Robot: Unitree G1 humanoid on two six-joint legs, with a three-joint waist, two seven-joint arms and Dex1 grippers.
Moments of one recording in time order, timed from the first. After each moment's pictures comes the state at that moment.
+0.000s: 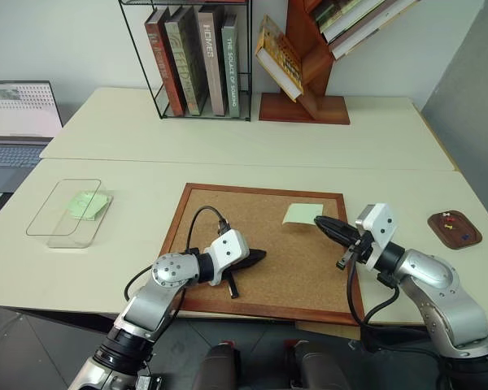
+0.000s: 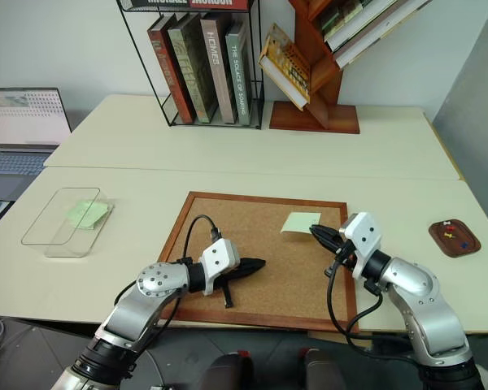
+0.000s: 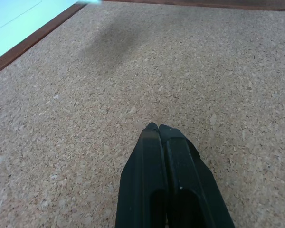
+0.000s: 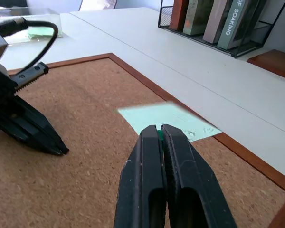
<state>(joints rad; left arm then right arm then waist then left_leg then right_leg) -0.21 0.48 -0.27 -0.12 -0.10 0.20 -0.85 -0.08 -0.51 0.02 -0.44 0.33 0.36 0.65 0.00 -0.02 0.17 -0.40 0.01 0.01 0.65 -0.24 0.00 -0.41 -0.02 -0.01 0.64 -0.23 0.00</state>
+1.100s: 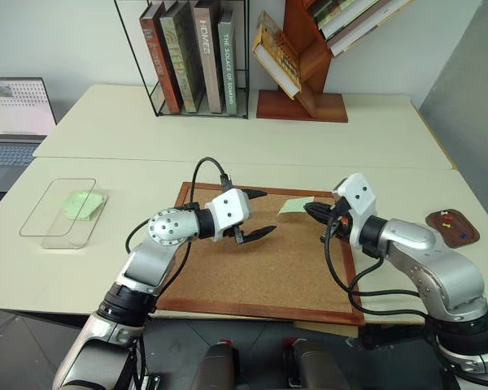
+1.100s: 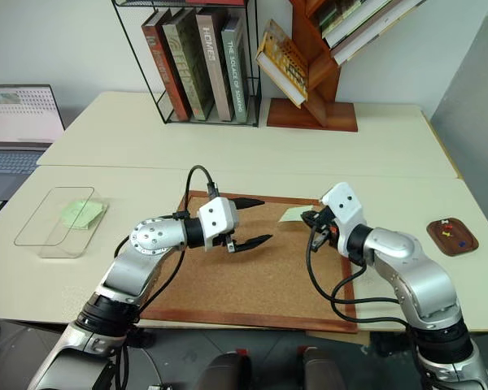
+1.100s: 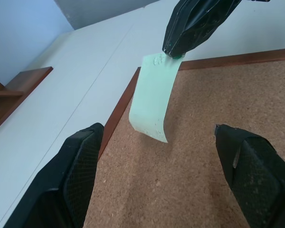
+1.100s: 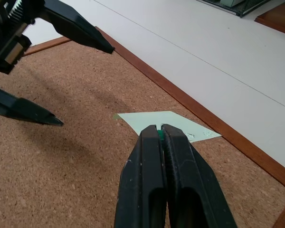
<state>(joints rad) -0.52 0.47 -0.25 0.06 -0.05 0.02 -0.89 -0.37 -0.50 0.08 -0.48 0.36 0.87 0.52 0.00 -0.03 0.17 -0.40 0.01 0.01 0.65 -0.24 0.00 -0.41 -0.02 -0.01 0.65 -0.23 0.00</state>
